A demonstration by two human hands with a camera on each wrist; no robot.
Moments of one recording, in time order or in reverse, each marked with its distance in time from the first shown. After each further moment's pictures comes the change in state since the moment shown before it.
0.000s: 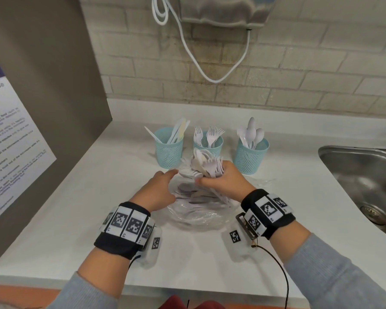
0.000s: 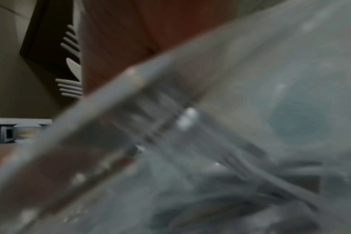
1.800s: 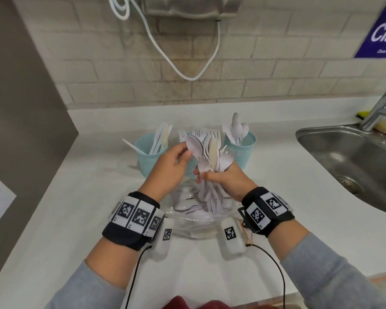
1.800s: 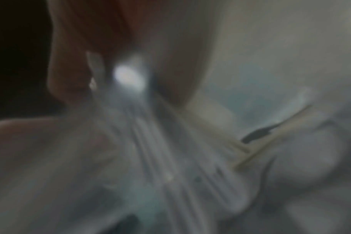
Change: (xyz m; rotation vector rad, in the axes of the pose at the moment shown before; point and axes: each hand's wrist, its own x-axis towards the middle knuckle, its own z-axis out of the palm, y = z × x) left_hand 0.063 0.038 -0.019 -0.486 0.190 0.464; right_hand 0.021 0.012 0.001 0.433 0.120 -0.041
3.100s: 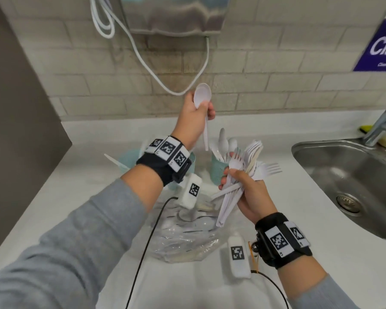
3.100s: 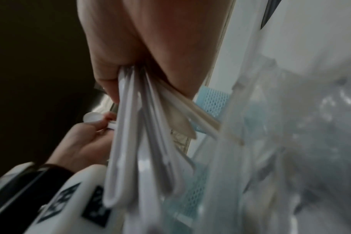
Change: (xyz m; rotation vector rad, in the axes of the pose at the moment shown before) left_hand 0.135 0.090 0.056 -0.580 0.208 0.075; right_hand -0.017 -0.016 -0.073 0.542 0.327 0.069
